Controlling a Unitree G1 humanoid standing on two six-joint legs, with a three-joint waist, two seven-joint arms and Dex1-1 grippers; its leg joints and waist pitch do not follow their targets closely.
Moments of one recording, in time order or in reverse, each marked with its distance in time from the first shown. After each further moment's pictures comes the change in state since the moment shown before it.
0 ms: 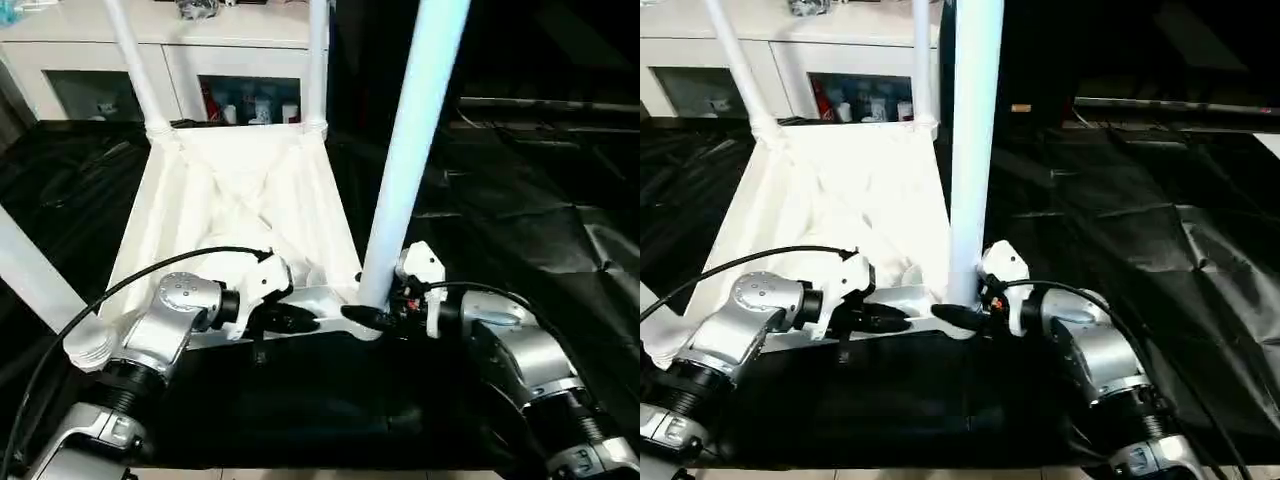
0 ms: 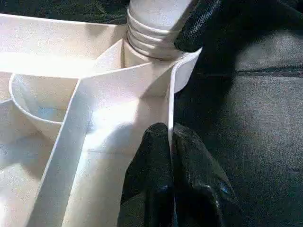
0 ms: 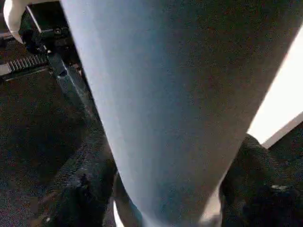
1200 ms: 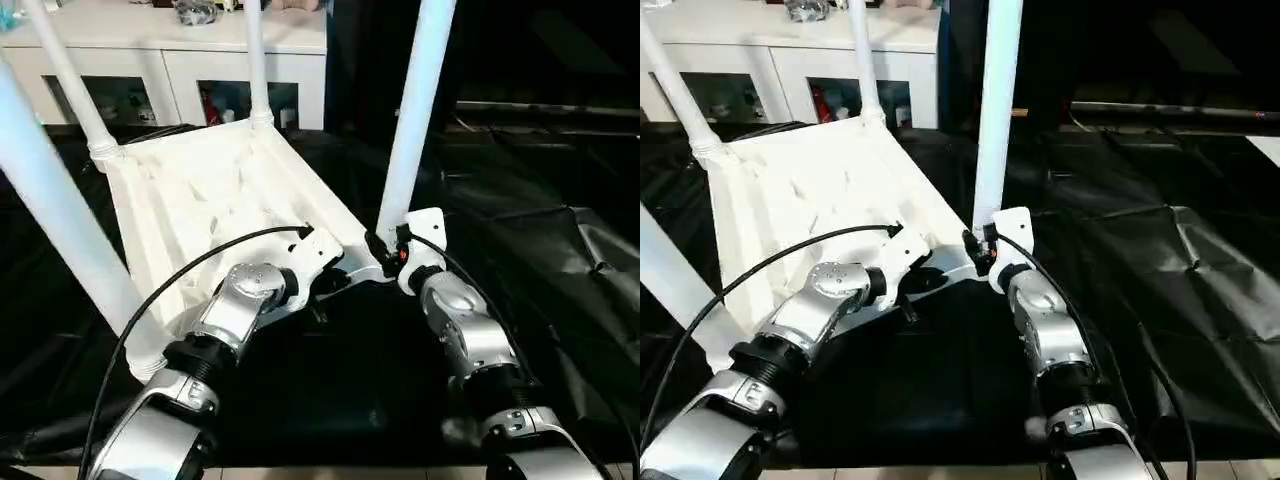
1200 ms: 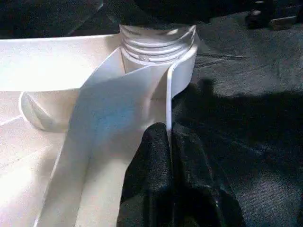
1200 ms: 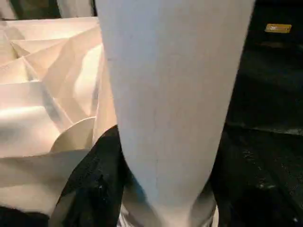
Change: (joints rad) left arm -0.165 -0.242 0.007 0.244 0.115 0.007 0.471; right arm -0.139 0.277 -0.199 0.310 -0.082 -0.125 -0.642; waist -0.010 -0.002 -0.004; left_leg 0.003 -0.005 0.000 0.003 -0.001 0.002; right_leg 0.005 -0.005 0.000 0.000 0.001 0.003
